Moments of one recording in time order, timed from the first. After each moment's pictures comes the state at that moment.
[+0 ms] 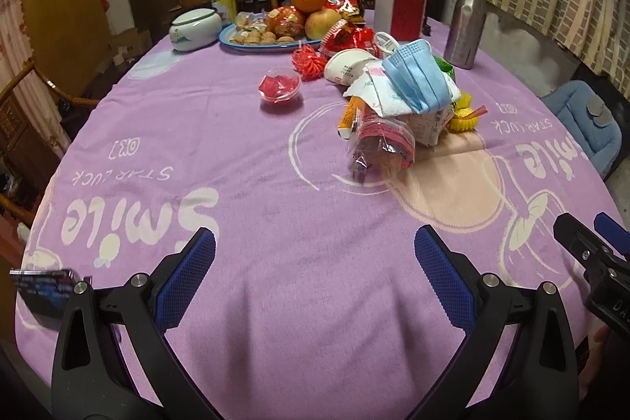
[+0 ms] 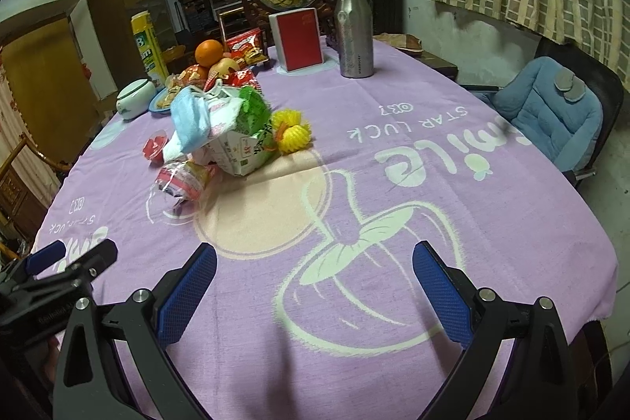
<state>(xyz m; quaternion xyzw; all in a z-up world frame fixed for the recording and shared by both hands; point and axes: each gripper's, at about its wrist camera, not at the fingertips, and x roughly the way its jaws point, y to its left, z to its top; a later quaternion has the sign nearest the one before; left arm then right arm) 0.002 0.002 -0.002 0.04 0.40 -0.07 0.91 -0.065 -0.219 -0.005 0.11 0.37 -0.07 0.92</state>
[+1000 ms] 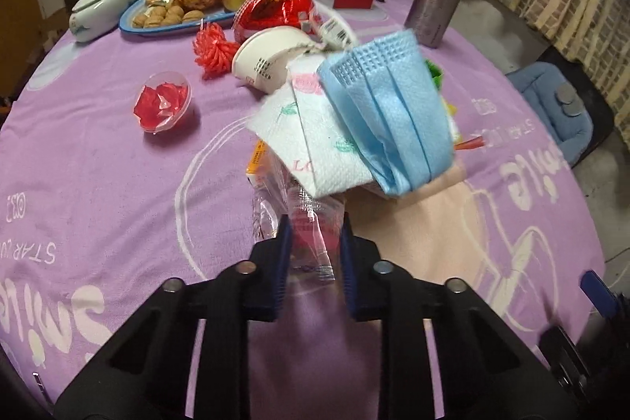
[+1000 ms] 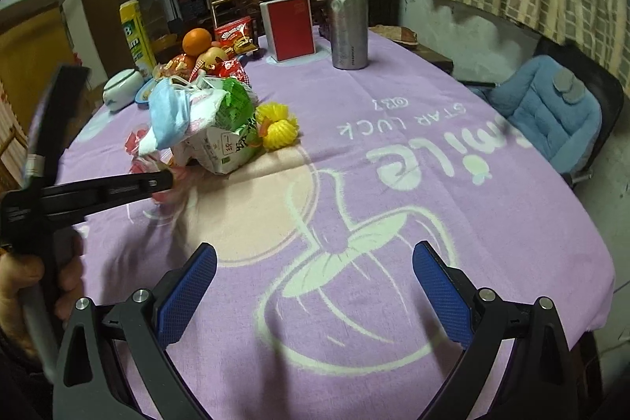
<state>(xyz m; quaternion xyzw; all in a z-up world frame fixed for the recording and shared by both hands) 0.109 -0.040 -0.021 0.01 0.47 -0.18 0.86 -0.041 -0.224 -0.009 0.09 0.39 -0.08 0.91</state>
